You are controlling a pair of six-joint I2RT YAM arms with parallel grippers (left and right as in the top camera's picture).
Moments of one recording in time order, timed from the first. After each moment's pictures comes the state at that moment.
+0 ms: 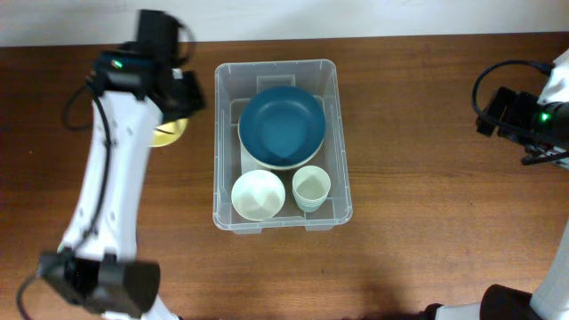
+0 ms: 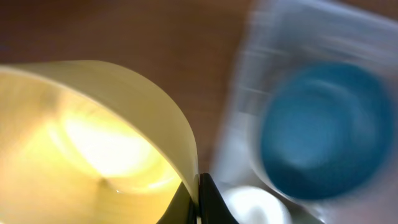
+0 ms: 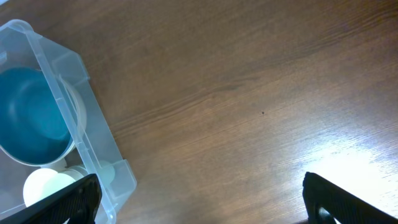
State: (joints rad) left arm -0.20 1.80 1.99 -1.32 -0.10 -0.44; right arm -0.29 1.59 2.13 -1.69 -0.08 0.17
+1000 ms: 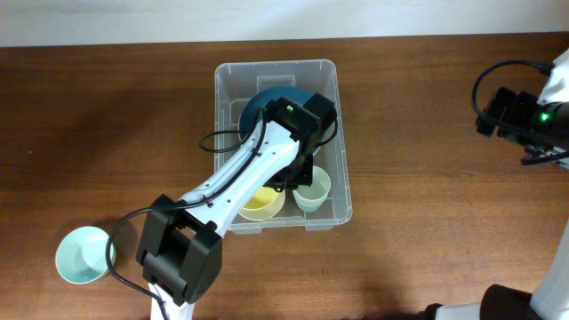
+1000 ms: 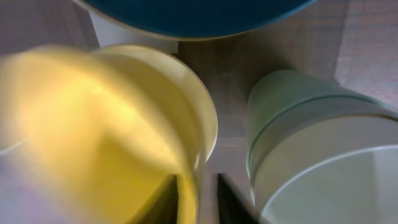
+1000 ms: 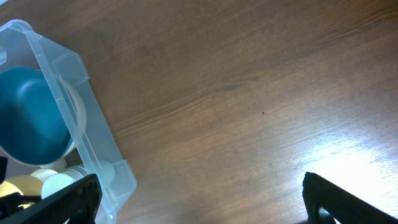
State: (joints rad) left arm -0.68 2.03 1.81 -1.41 -0.08 -0.59; right arm -0.29 1.59 2.13 -1.69 -0.08 0.17
